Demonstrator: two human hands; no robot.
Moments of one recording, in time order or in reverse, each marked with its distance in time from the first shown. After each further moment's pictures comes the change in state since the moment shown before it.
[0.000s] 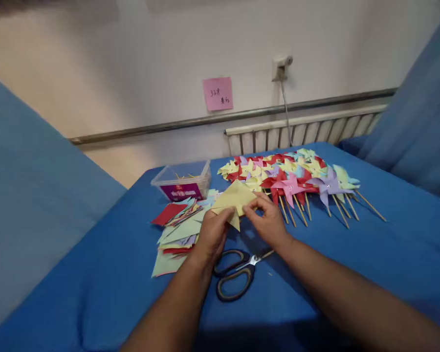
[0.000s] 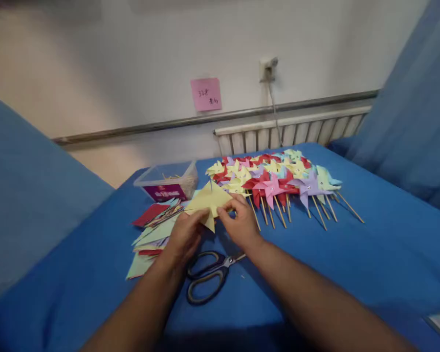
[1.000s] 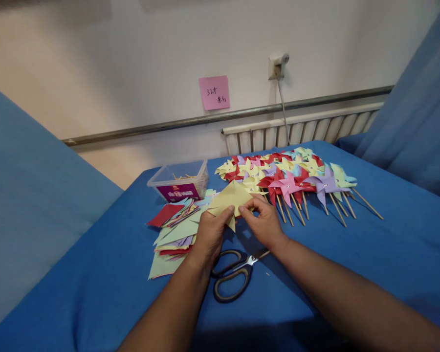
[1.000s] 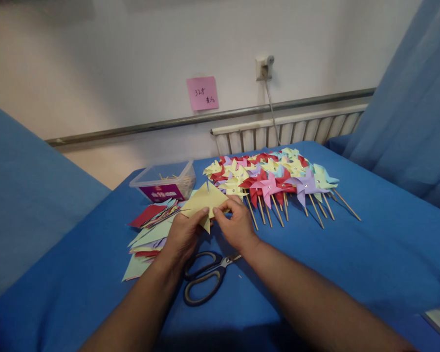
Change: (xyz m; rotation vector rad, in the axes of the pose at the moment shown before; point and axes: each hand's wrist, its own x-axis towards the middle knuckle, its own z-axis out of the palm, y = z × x) left_hand 0.004 -0.003 -0.008 0.100 0.007 0.076; right_hand -0.002 -0.003 0.005 0.003 0.027 -0.002
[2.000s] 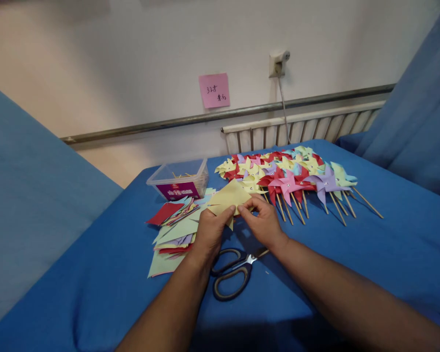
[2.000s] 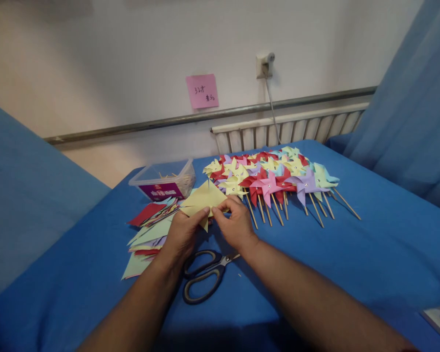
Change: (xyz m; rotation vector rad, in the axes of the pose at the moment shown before) left_hand 0.000 0.002 0.001 0.077 0.010 0.034; right_hand -0.001 -0.003 0.000 -0.001 -0.023 0.021
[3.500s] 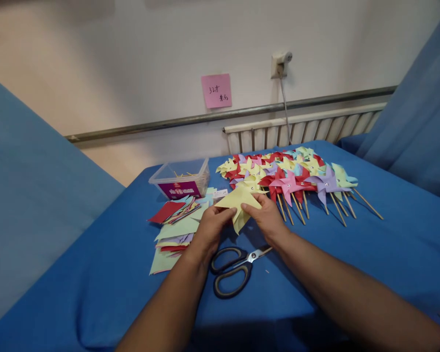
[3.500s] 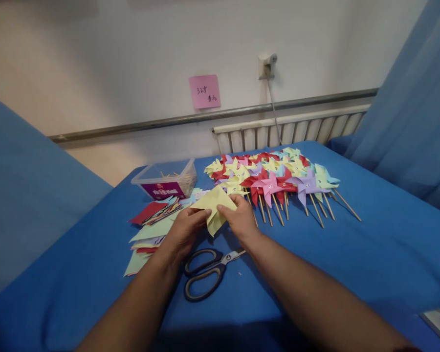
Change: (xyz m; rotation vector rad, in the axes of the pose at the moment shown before) left_hand 0.004 0.003 -0.007 0.027 -0.079 -0.223; right_hand 0.005 0.013 0.004 0.455 0.018 0.465
